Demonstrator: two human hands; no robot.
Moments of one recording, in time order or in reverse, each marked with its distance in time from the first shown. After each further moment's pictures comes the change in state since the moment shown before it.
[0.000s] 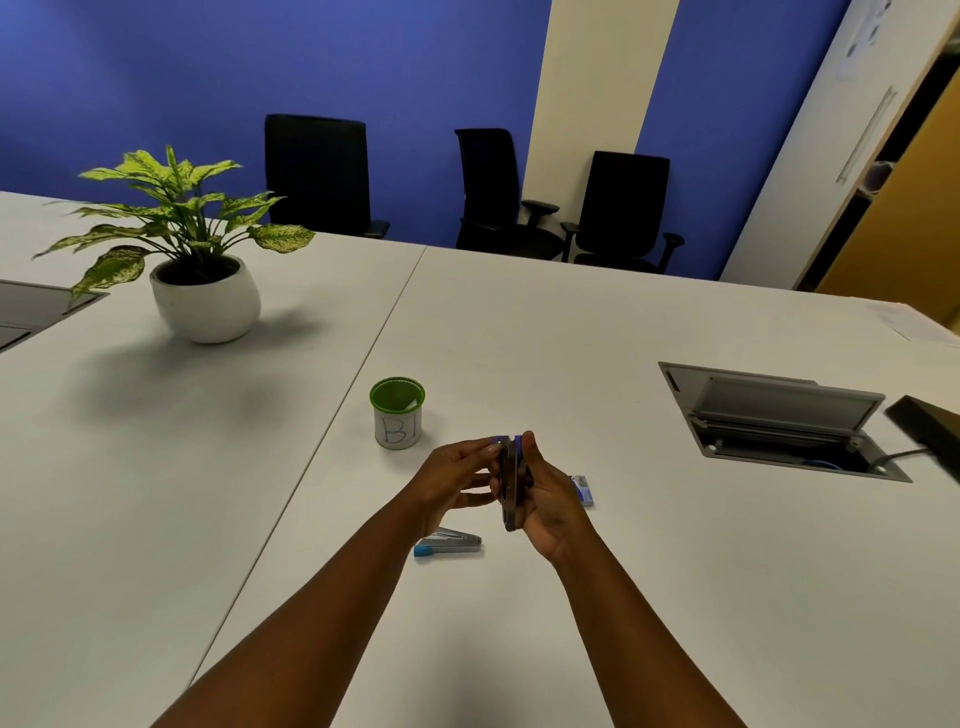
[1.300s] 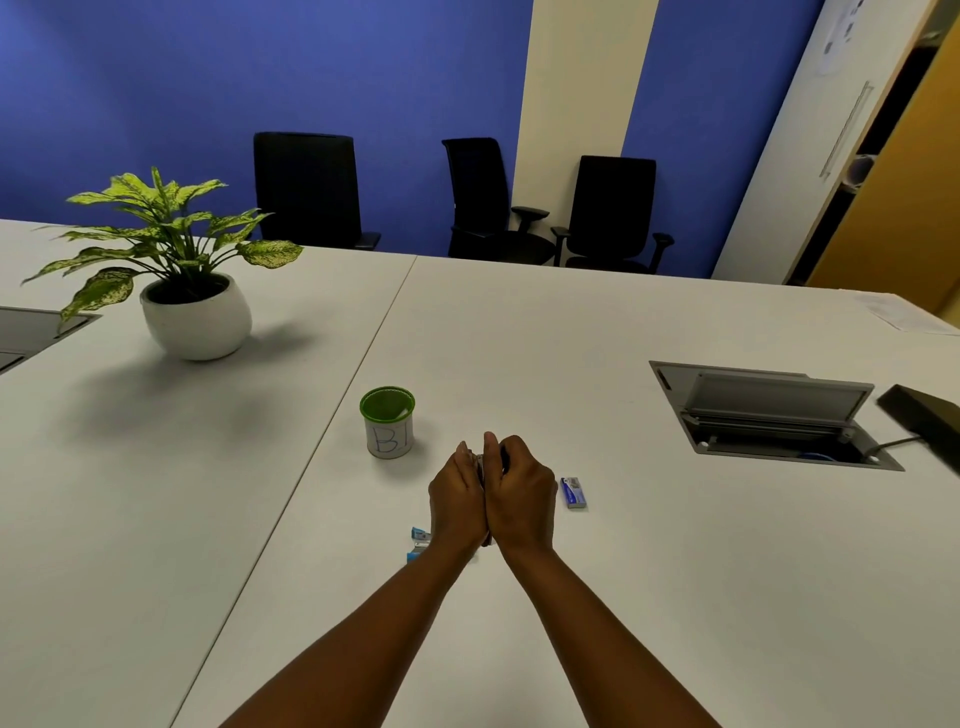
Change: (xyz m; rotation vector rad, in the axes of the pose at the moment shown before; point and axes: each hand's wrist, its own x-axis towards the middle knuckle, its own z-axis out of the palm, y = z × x) left_hand -0.001 -0.024 0.049 0.258 0.586 0.348; right_hand -0.012 0.007 0.021 -0.960 0.393 -0.733
